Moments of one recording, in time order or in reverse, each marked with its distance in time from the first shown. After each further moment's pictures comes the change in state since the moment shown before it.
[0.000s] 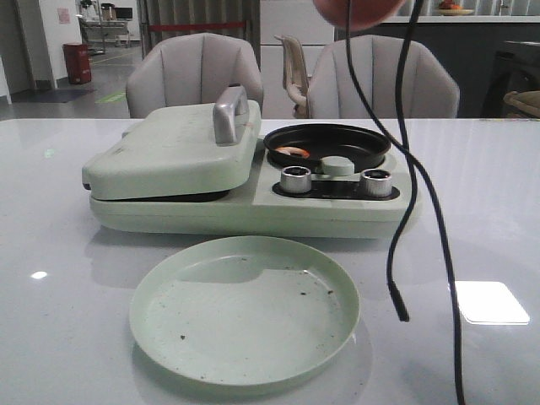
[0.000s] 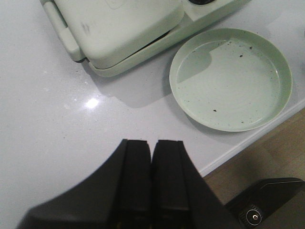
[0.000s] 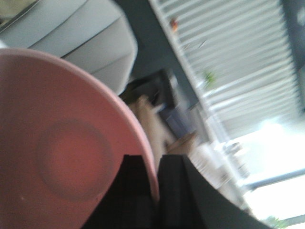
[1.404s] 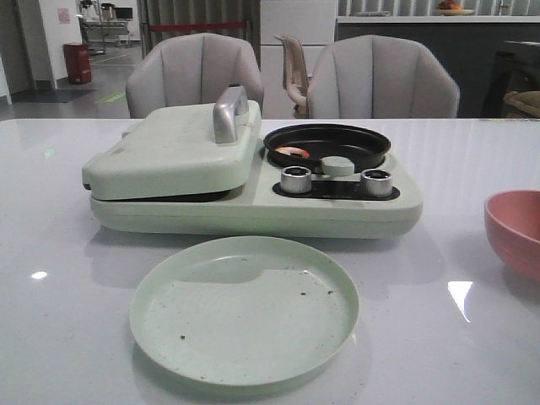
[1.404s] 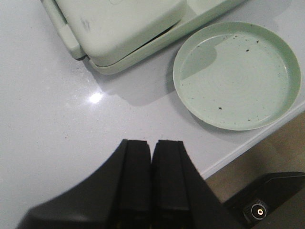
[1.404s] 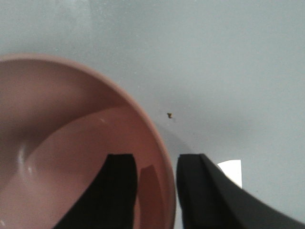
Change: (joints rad) left arm 0.000 0.050 0.000 0.017 -0.015 0.000; right arm -0.803 -0.286 0.881 1.643 -0.397 -0.656
